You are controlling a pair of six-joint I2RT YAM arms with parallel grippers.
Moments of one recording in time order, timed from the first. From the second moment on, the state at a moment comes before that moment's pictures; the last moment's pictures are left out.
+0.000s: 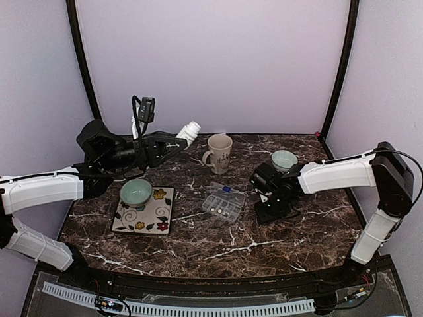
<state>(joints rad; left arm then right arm) -0.68 1.26 0.81 0.73 0.80 -0.69 0.84 1.69 0.99 -0.63 0.13 0.49</state>
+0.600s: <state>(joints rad) -0.68 1.26 0.81 0.73 0.81 -0.69 0.82 1.72 1.00 -0.63 0.09 0.46</state>
